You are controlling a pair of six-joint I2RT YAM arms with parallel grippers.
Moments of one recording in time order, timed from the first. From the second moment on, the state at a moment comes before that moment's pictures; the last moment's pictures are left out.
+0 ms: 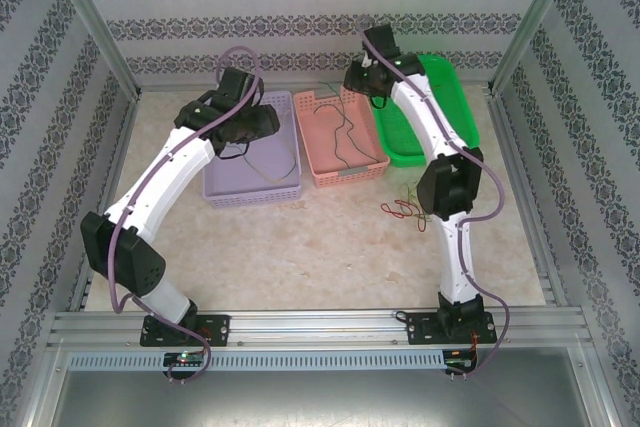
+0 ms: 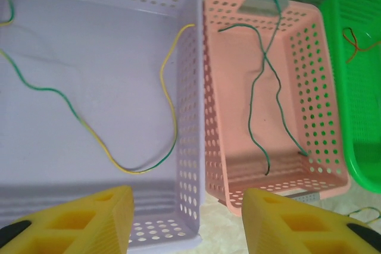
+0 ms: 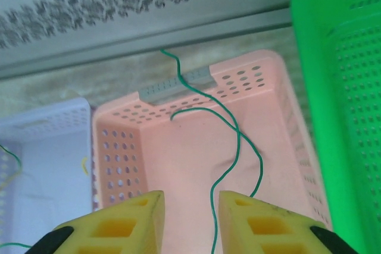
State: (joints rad) left arm -0.39 1.60 1.64 -0.89 -0.07 -0.66; right arm 0.31 2.33 2.41 -0.91 -0.10 0.45
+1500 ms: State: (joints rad) left arm -0.35 1.53 1.55 -0.89 0.06 -0.71; right arm 0.31 2.78 2.74 -0.93 -0.01 0.48
